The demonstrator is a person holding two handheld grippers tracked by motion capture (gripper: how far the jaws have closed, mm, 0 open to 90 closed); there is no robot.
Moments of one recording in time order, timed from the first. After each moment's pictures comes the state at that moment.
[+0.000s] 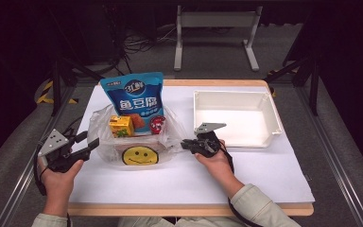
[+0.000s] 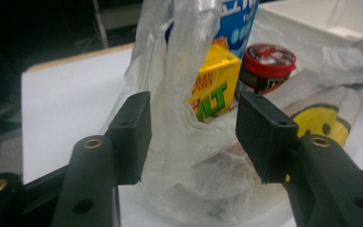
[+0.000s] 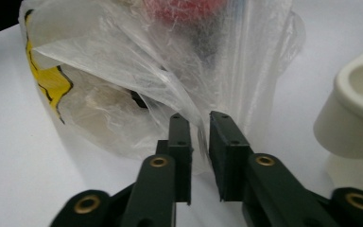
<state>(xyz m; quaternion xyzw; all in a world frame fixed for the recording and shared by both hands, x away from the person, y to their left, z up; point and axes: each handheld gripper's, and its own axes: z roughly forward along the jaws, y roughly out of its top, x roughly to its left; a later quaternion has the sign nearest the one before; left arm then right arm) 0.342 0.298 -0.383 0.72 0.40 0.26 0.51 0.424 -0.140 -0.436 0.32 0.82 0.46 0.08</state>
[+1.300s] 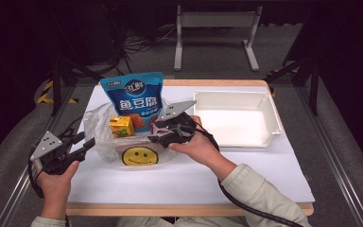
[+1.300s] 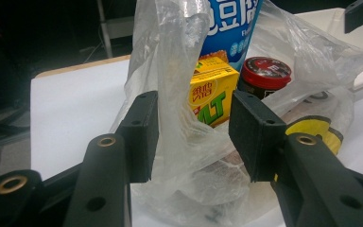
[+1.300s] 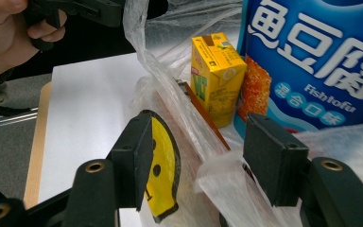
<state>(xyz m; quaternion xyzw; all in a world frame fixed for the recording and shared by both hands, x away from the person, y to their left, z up) 0.334 0.305 -0.380 0.71 0.41 0.26 0.51 0.419 -0.056 -0.330 0.15 0.87 0.46 0.09</state>
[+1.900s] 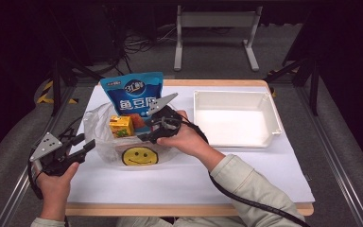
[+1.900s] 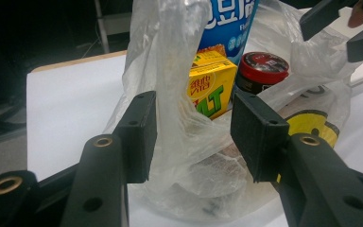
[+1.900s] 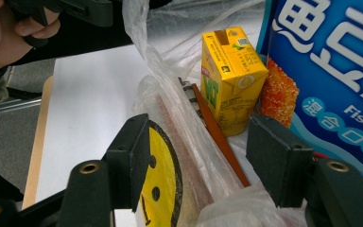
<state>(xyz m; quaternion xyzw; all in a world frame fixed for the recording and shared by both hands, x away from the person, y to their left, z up) 0.334 0.305 -0.383 0.71 0.41 0.25 0.51 0.444 -0.021 -0.334 0.13 0.89 0.43 0.05</state>
